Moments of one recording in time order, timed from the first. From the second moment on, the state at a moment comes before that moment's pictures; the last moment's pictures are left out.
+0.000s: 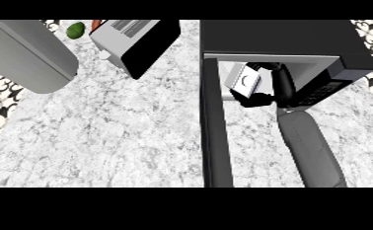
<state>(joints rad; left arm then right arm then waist) 0.62 0.02 0.50 -2.31 0.51 -0.51 -0.04 -0.52 -0.11 -0.04 -0.95 0.24 -0.19 -0.48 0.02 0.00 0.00</state>
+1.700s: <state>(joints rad) 0.46 0.05 0.47 -2.24 0.45 -0.53 0.00 -1.00 -0.31 -0.15 -0.10 0.48 -0.86 -0.51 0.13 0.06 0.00</state>
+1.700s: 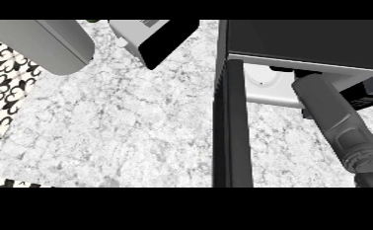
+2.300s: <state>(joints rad) 0.42 0.07 0.43 -2.19 0.40 -0.56 -0.01 -1.02 -0.29 -0.17 -0.13 0.46 -0.72 -0.65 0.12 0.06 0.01</state>
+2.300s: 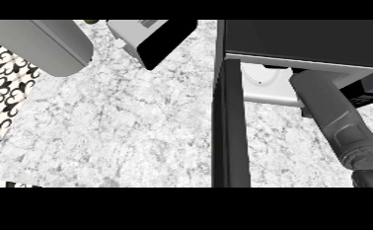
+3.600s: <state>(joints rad) 0.39 0.00 0.12 -2.20 0.27 -0.61 0.02 -0.88 -0.20 -0.38 -0.15 0.20 -0.10 -0.91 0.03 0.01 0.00</state>
